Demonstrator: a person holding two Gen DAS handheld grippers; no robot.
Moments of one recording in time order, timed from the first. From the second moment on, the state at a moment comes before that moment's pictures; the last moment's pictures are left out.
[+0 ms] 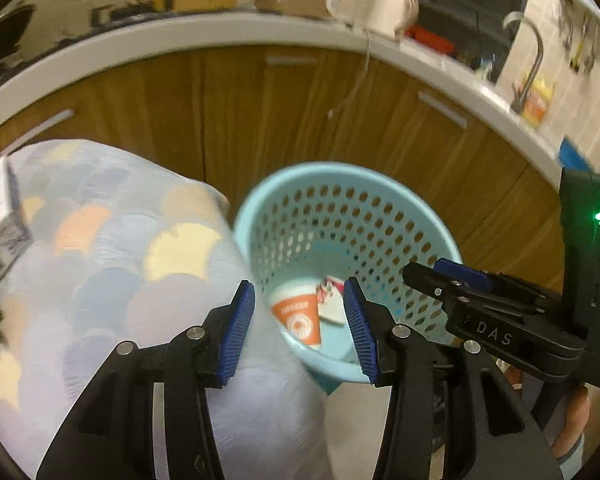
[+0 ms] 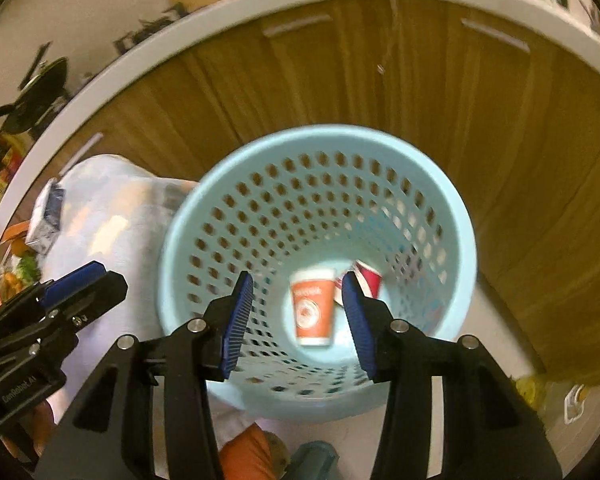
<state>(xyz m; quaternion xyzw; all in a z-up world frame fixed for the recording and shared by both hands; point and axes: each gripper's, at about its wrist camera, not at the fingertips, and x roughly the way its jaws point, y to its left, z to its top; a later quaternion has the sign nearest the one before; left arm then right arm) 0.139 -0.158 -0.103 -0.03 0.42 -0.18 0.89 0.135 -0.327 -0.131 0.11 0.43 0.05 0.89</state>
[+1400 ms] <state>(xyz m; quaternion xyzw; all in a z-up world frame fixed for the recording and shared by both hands) 0.063 0.292 -0.075 -0.17 0.34 0.20 0.90 0.149 0.041 -0.049 -0.04 0.34 0.32 0.88</state>
